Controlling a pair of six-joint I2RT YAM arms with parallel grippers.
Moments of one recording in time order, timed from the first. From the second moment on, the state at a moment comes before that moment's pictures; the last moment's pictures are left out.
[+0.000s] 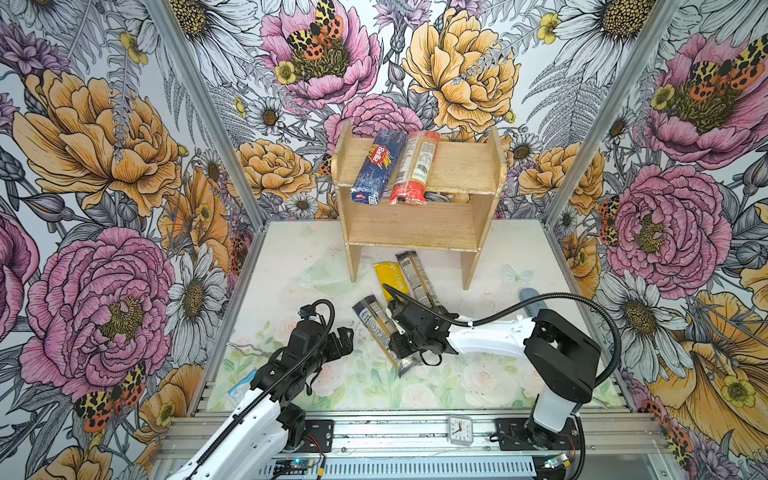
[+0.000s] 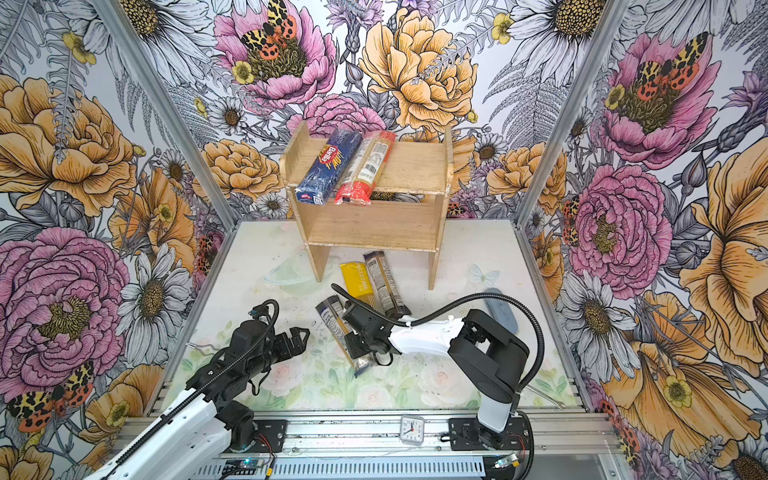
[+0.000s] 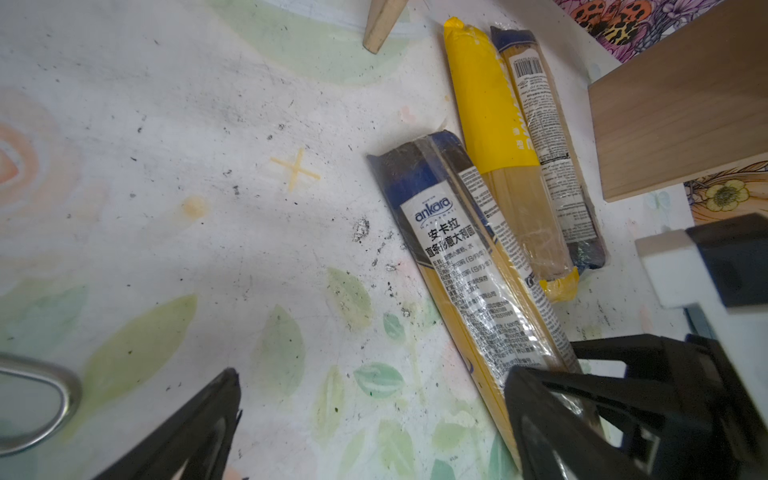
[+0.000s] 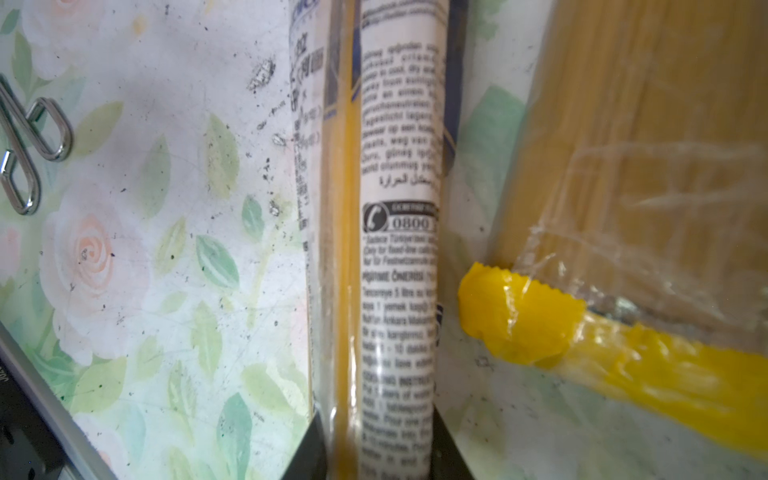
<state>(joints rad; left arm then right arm) -0.43 0.62 0.33 -0.42 -0.04 -0.68 0.98 1.76 1.01 -0.28 -0.08 0.51</state>
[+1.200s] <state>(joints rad) -0.43 0.62 0.32 -0.42 -0.04 -0.68 1.14 1.71 0.89 -0.31 0.13 0.45</state>
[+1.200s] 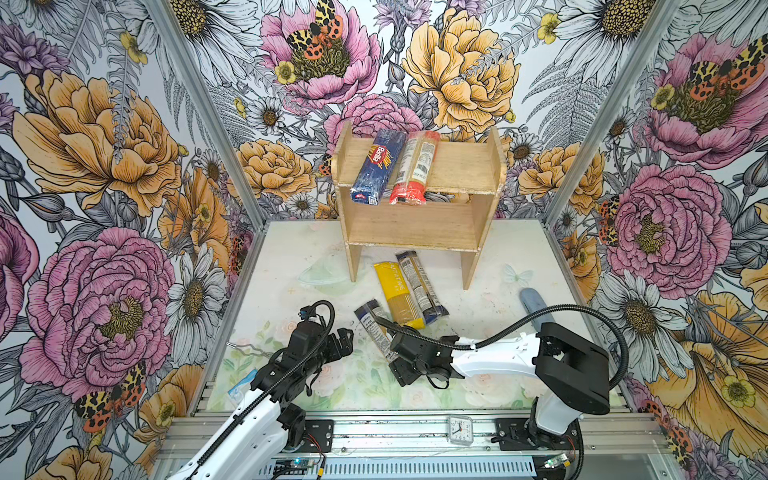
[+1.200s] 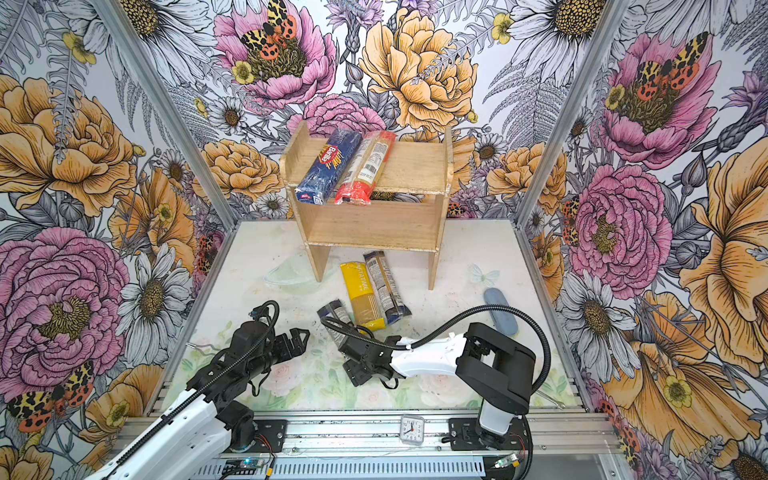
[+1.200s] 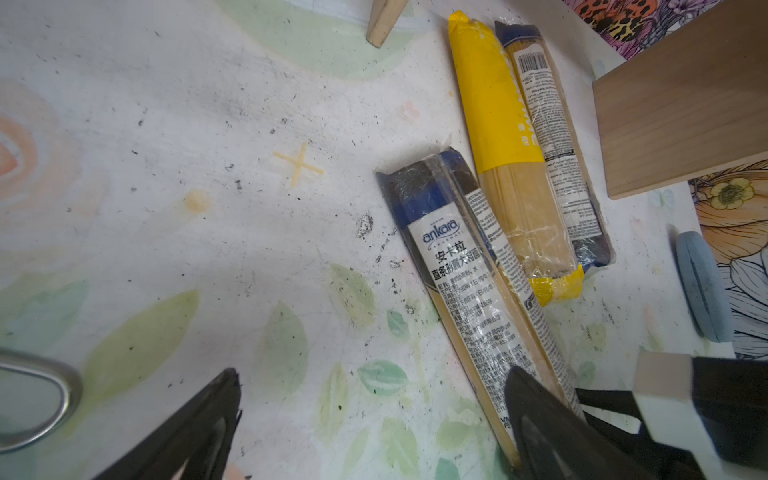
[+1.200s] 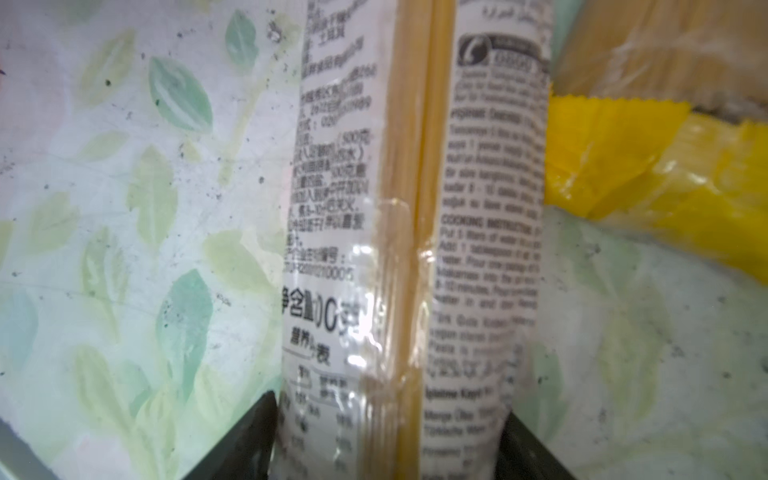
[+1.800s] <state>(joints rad) -0.43 0.62 0.31 -0.42 -0.04 -0.68 1.18 1.74 0.88 -0.24 0.21 0.50</state>
